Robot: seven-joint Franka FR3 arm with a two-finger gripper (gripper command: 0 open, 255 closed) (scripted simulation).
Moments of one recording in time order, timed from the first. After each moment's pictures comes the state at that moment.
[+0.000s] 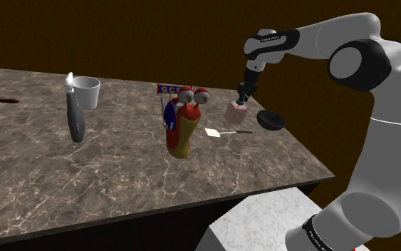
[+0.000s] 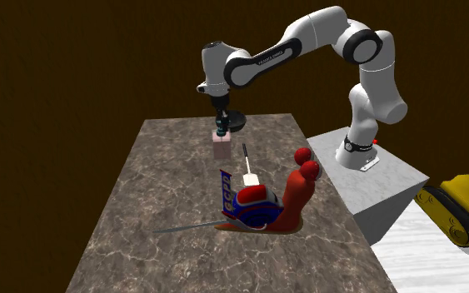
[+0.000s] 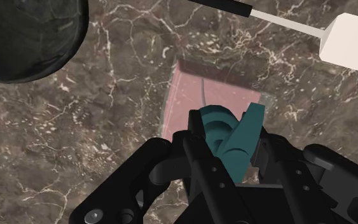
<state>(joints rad) -0.14 0.44 -0.27 -1.56 0.11 1.89 -0.30</state>
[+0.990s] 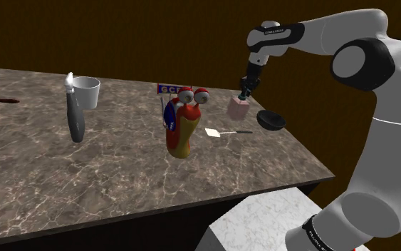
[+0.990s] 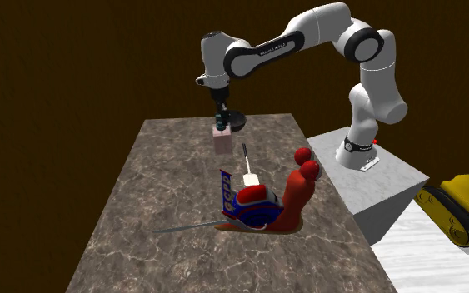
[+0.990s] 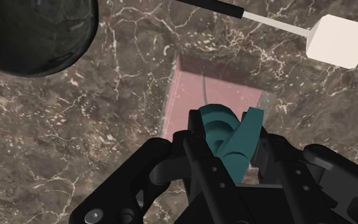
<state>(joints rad) -0.14 0.42 -0.27 -1.50 0.10 1.81 -0.29</state>
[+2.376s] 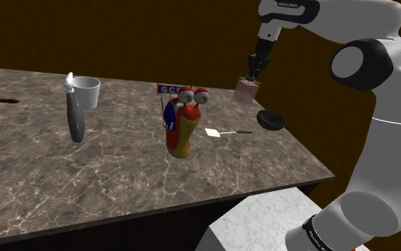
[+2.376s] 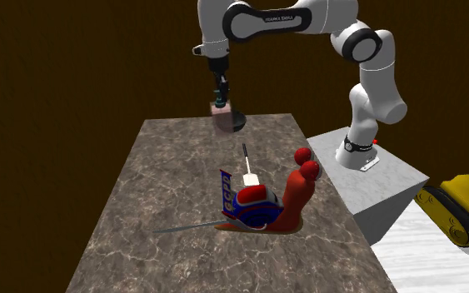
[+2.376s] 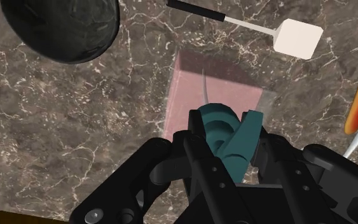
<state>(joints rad) -0.16 0.43 -0.28 -1.21 0.10 1.53 -0.29</state>
